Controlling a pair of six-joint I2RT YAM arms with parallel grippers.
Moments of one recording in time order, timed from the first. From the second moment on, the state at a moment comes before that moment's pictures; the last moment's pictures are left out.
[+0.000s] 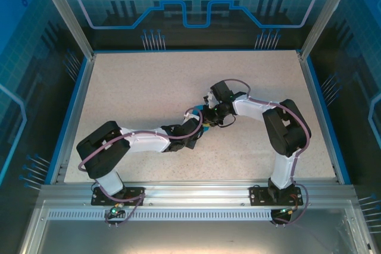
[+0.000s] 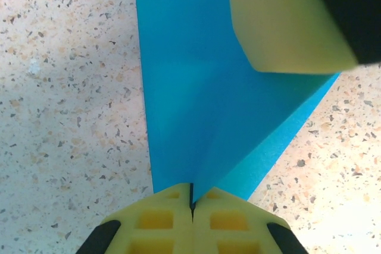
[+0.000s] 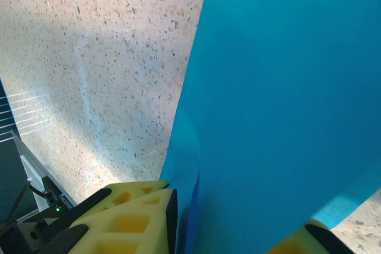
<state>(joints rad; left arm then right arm) -0.89 1.69 0.83 -0.19 -0.34 -0.48 0.51 1.88 1.15 -0.44 -0.59 0.61</state>
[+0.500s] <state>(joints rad) -0.71 1.63 0.70 -0.01 0.02 -0.61 0.49 1.60 1.04 -0.46 -0.53 0.54</state>
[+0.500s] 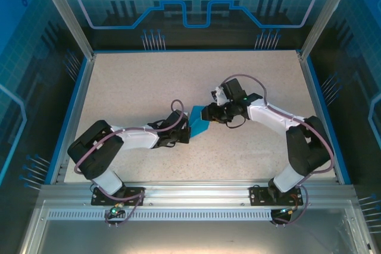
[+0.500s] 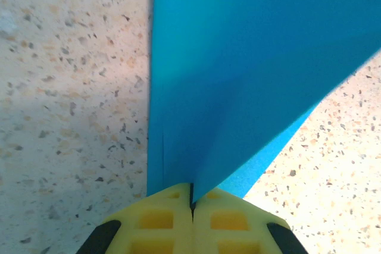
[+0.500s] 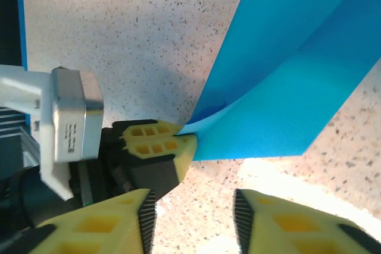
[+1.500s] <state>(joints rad) -0.56 1.73 0.66 0.23 0.37 -0.77 0.55 1.94 1.24 -0.39 -0.58 0.54</state>
